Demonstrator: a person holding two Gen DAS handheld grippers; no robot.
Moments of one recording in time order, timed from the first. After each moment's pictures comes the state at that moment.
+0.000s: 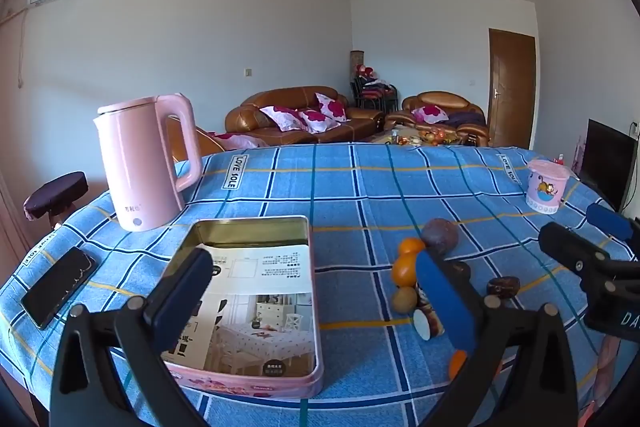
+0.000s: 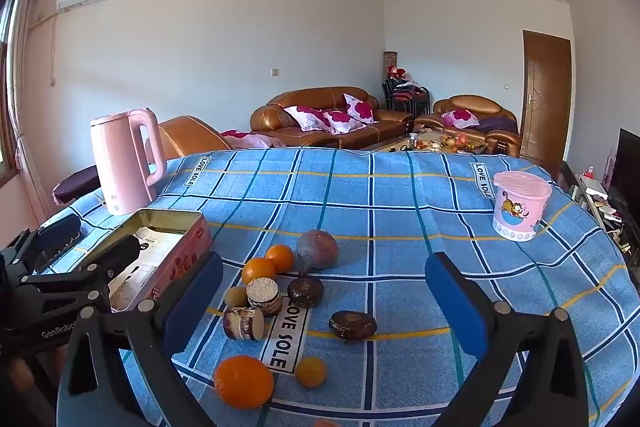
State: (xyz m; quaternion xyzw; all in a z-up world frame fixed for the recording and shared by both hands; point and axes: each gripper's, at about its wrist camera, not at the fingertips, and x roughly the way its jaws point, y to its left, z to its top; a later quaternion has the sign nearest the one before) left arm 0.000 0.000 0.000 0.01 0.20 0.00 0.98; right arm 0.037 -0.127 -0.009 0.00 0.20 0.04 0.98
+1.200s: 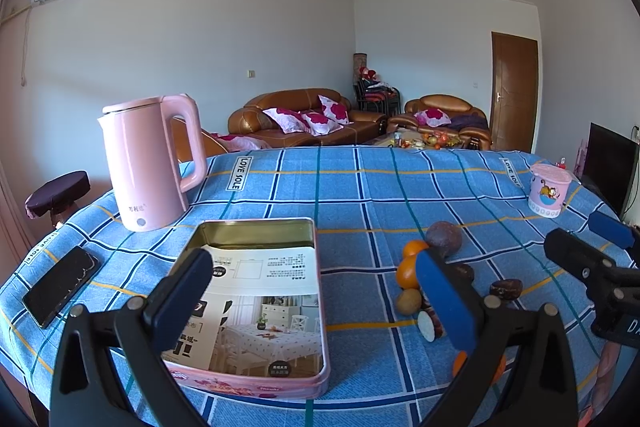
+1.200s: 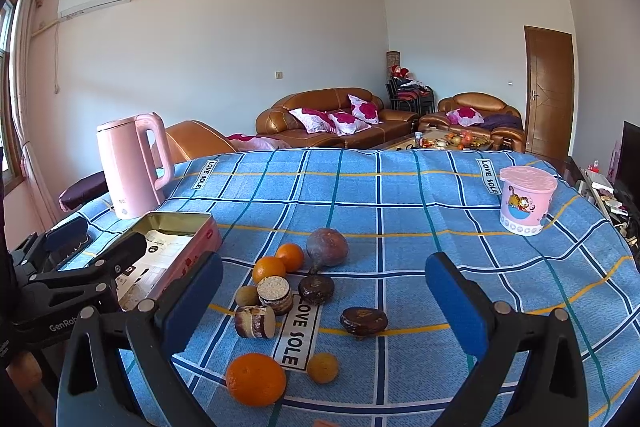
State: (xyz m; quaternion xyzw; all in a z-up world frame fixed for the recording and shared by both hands) left arm -0.001 0.001 -0.002 0.01 0.20 0.00 0.98; right arm 0.034 -0.127 -0.013 0.02 0.20 0.06 0.98
